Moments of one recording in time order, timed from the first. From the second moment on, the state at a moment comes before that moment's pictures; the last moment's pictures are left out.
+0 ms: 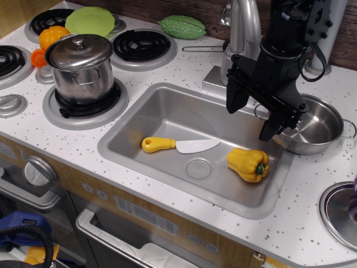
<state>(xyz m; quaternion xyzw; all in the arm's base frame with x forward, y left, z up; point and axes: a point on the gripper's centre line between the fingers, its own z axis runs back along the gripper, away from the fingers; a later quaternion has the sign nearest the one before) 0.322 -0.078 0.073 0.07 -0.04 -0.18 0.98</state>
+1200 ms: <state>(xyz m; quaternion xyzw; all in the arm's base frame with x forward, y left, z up) 0.361 -0.104 0.051 0.09 -0.17 0.12 0.97</state>
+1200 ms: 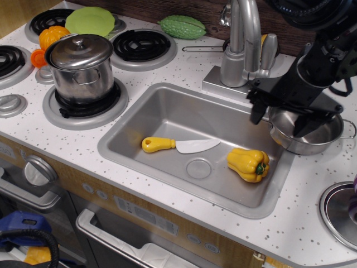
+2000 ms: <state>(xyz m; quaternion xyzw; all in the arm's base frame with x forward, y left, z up) 0.377 -0.095 0.025 0.04 -0.21 0.15 0.97</state>
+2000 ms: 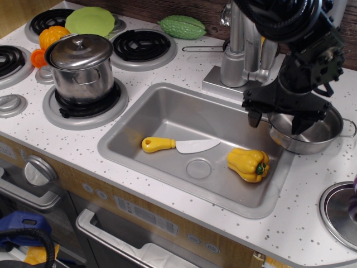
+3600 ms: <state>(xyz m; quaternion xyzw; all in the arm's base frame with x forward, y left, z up) 0.316 -0.012 0.040 0.07 -0.07 0.02 0.99</state>
